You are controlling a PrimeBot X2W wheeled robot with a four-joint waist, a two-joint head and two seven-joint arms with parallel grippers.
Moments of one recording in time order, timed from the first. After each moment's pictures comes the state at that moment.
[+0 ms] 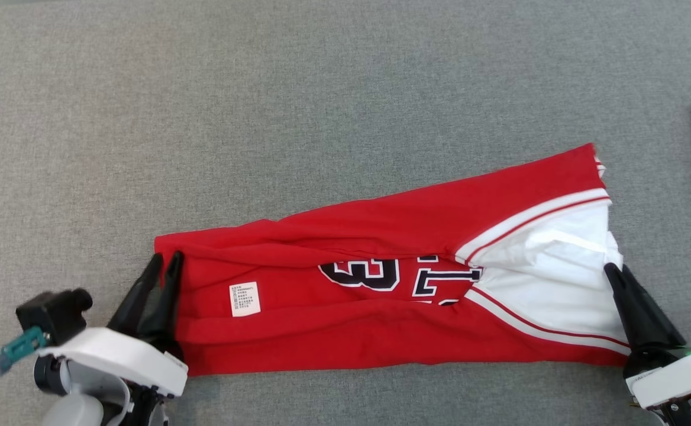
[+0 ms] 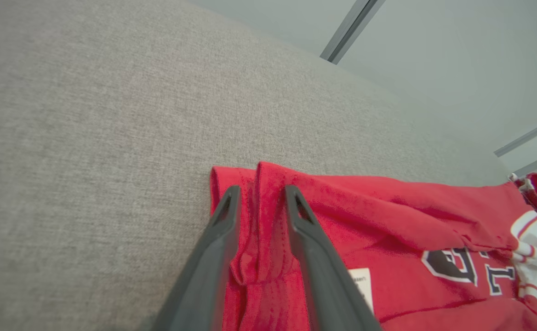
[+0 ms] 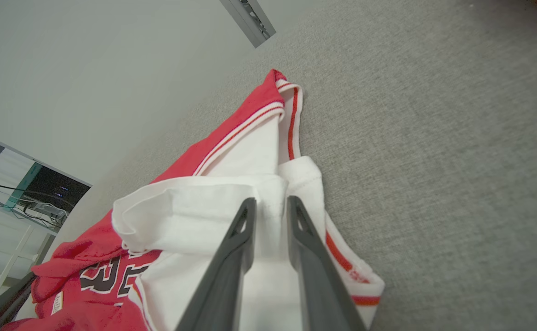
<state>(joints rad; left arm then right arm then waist) -0.14 0.40 -0.36 0.07 -0.90 0.08 -0.09 -0.09 -0.51 0.39 0.12 1.17 0.13 -0.26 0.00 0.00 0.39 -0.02</state>
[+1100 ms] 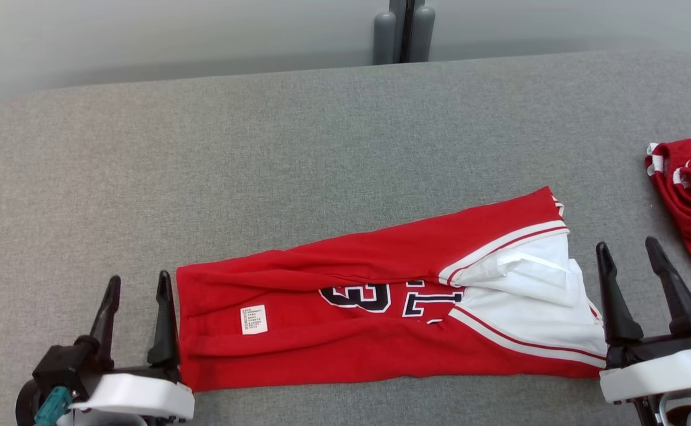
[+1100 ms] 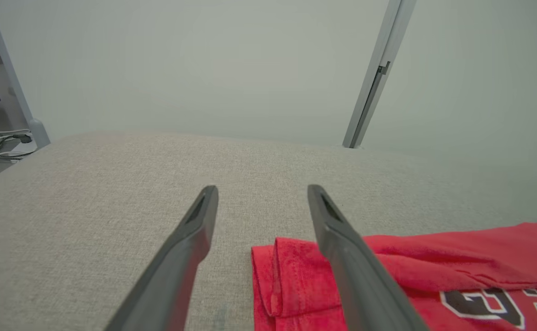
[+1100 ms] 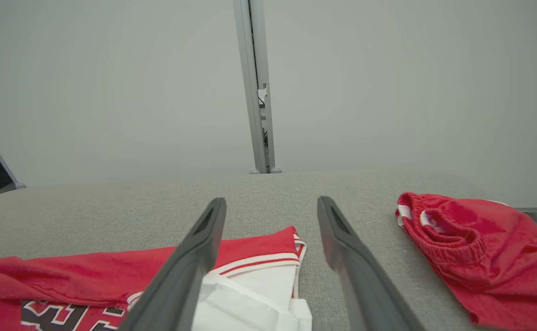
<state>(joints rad) -0.02 0.16 -0.12 0.12 -0.38 0.10 -0.26 -0.04 -0.14 -0.01 0.02 0.26 0.13 -0.20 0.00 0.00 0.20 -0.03</state>
